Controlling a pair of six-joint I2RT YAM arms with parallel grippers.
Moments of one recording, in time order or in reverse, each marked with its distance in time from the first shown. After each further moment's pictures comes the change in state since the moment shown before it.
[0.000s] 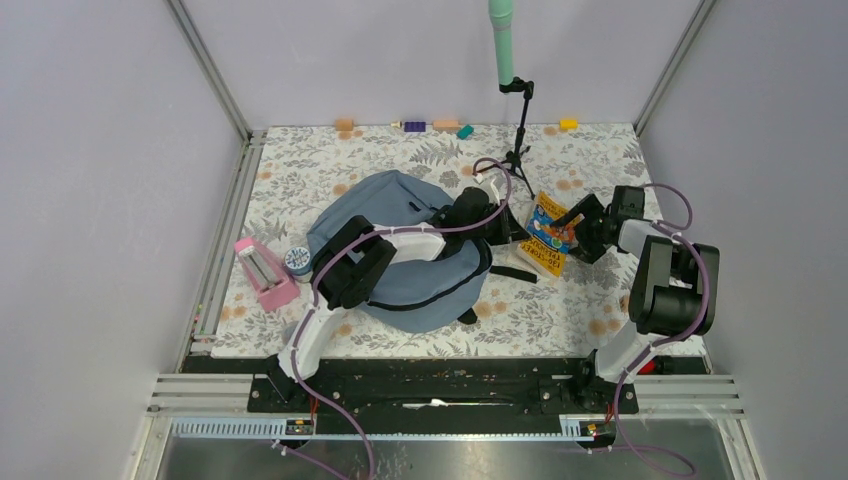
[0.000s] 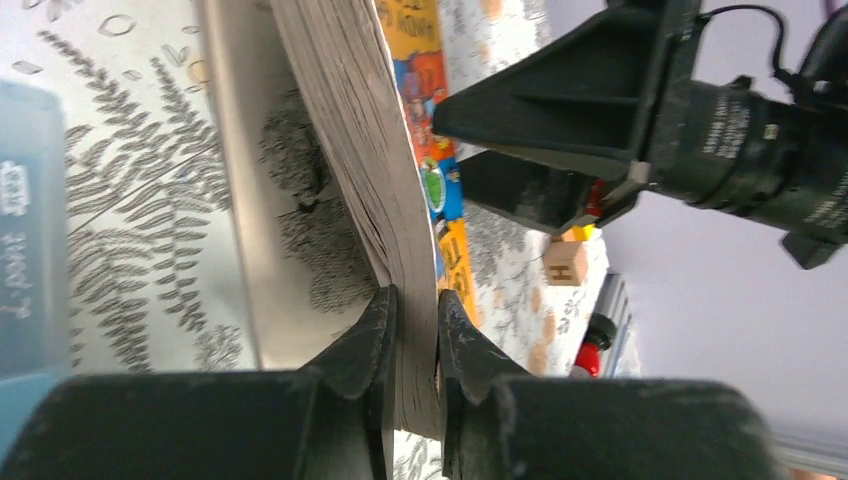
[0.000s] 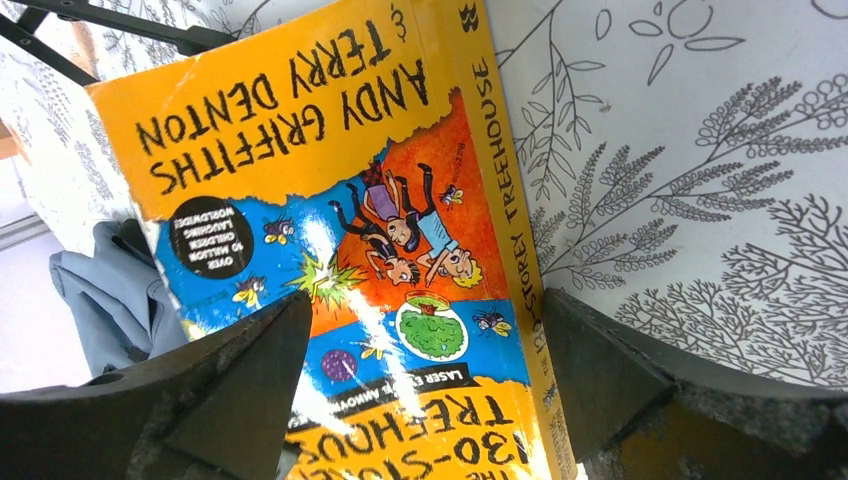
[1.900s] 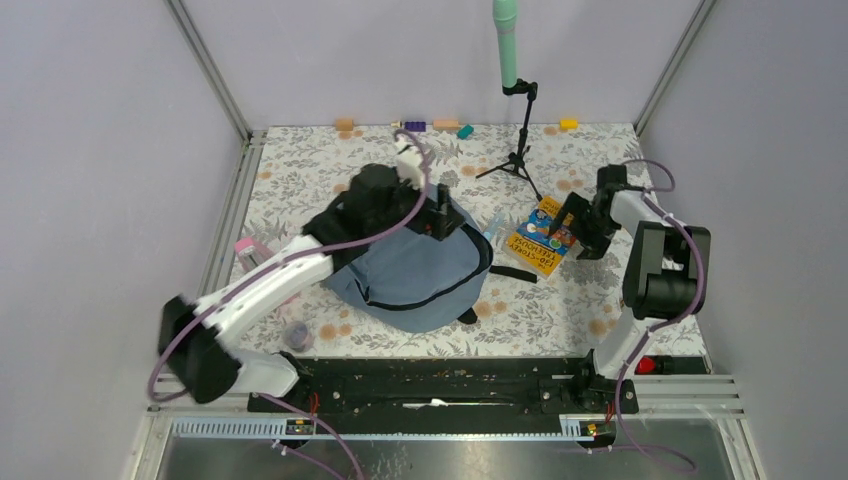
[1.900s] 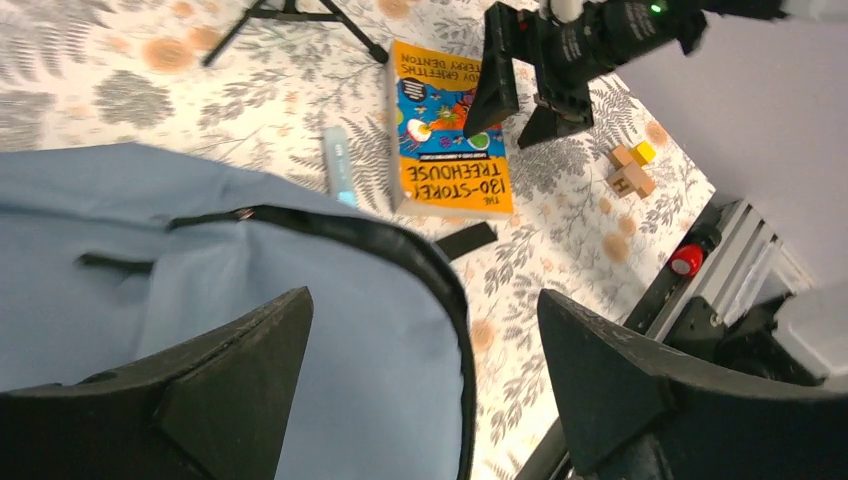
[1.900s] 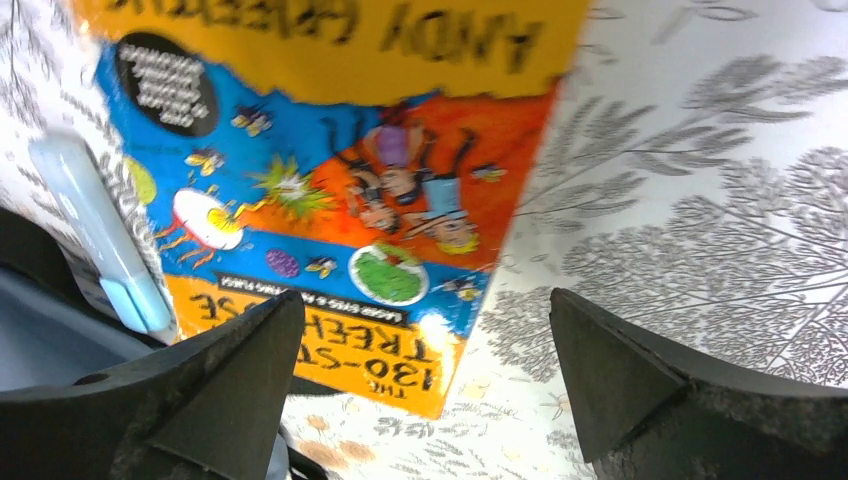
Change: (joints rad) left arm 0.105 -1.036 -0.387 -0.583 -0.170 0.577; right arm 0.114 0.131 0.318 -0.476 0.197 -0.294
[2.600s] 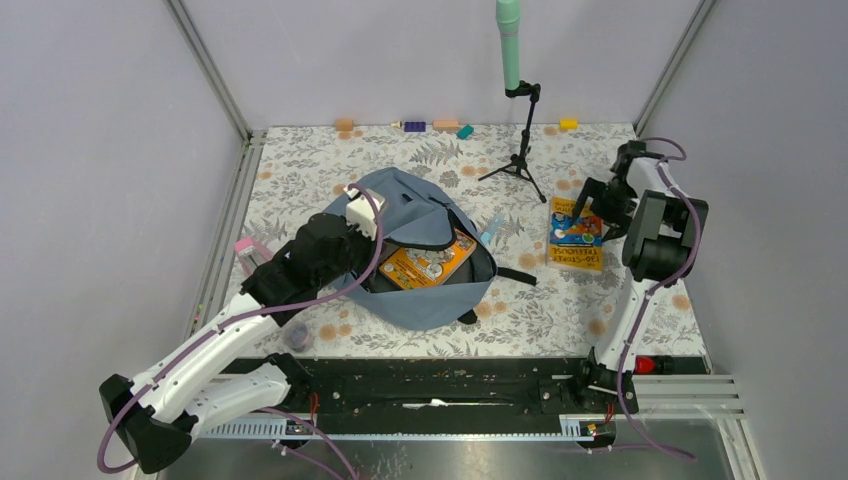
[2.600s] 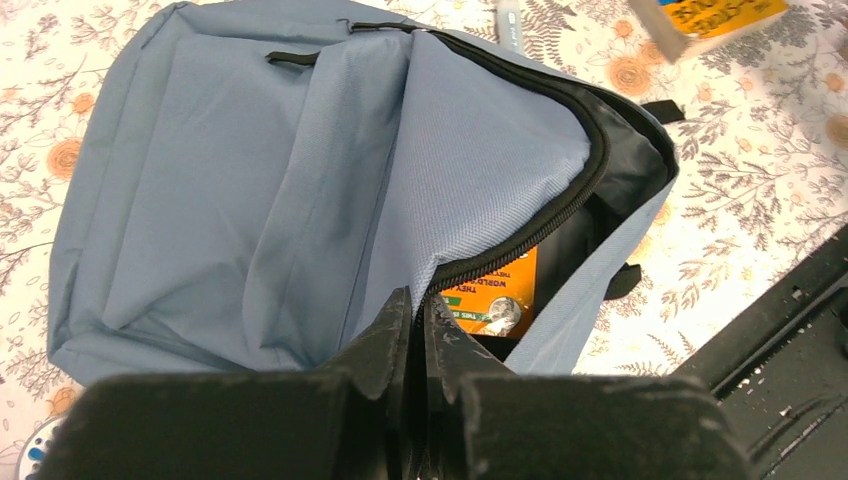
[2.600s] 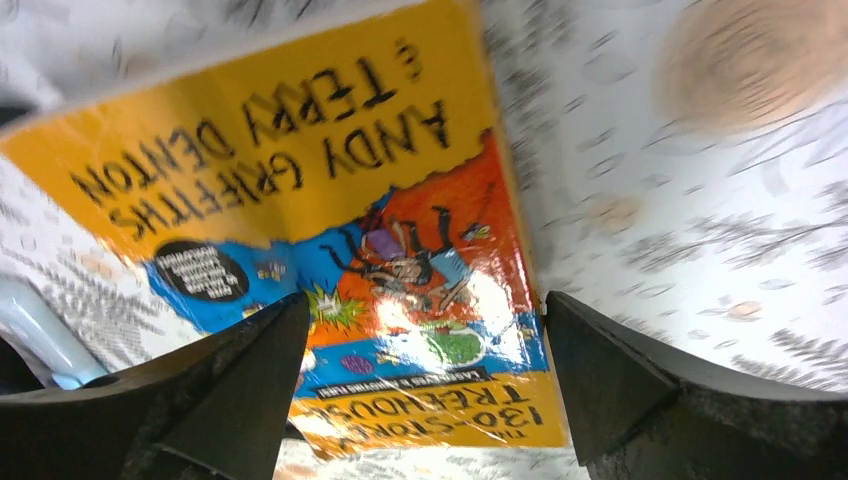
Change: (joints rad) left arm 0.006 -0.330 -0.237 -0.211 -0.235 0.205; right arm -0.161 0.337 0.472 -0.265 0.048 -0.187
